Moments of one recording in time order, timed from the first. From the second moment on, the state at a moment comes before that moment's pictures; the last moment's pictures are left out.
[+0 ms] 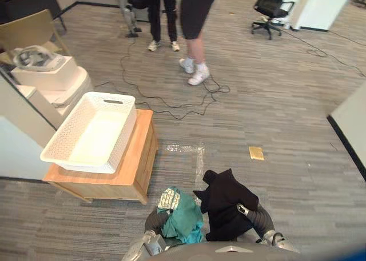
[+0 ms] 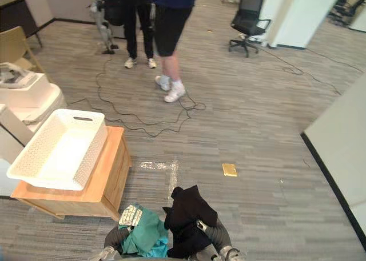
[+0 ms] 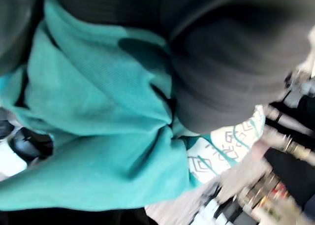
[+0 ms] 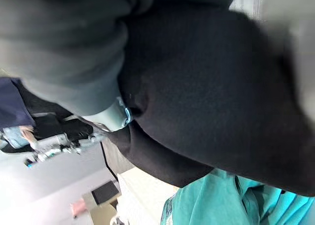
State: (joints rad) left arm 0.40 0.19 -0.30 0.41 -0.74 -0.14 -0.19; right arm 0.50 -0.17 0.23 0.23 0.41 -0.22 0.27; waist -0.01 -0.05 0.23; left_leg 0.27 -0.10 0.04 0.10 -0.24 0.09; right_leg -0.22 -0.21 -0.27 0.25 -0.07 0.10
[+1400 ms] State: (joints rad) left arm 0.49 0.17 -0.24 0.27 -0.63 -0.09 -0.25; right arm 0.29 -0.25 0.17 -0.19 0.35 -0.27 -0.01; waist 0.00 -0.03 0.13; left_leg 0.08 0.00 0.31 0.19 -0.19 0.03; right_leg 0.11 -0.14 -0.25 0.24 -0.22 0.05
